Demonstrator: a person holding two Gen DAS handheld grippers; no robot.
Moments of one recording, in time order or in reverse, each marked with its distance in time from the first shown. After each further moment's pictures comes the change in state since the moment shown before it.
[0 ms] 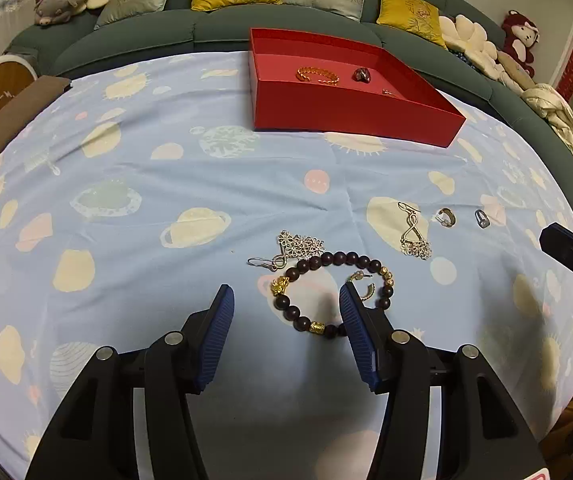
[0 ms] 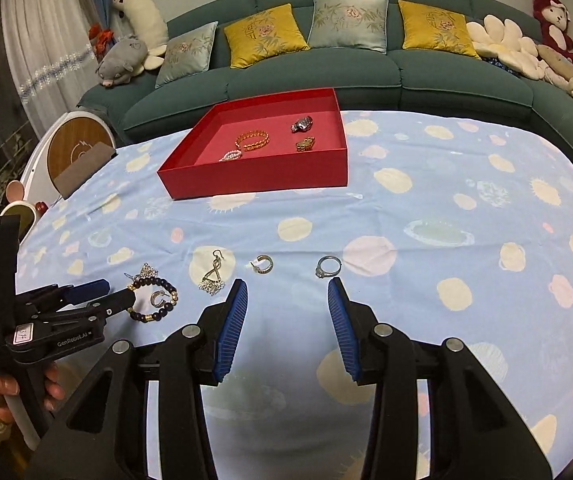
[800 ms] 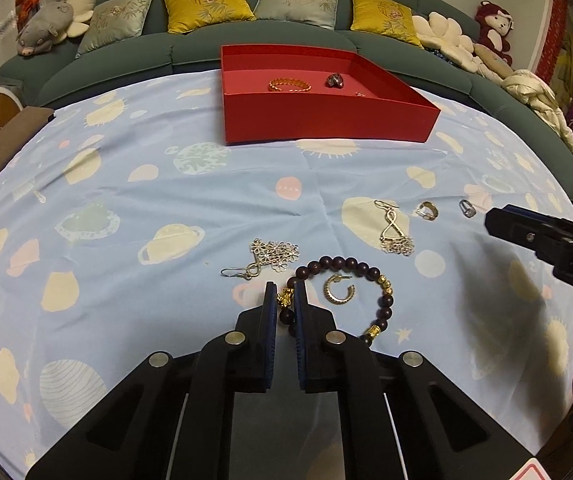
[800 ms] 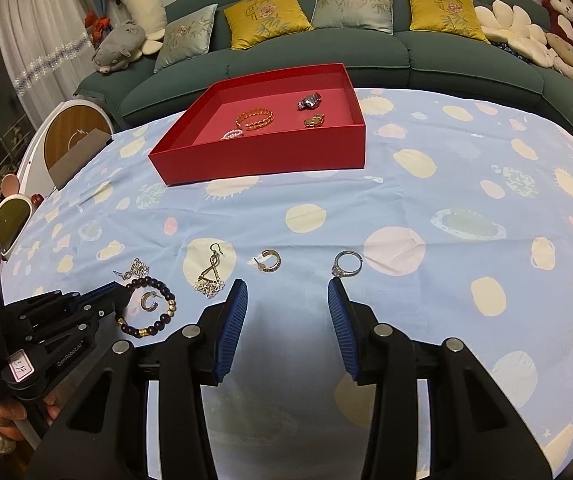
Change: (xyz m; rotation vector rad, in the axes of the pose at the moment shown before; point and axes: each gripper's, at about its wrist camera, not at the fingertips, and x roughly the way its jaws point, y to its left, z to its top) left arm -0.006 -0.017 -0.004 0.099 -0.066 -0.025; right arm 0.034 0.007 0.003 -0.001 0.067 0.017
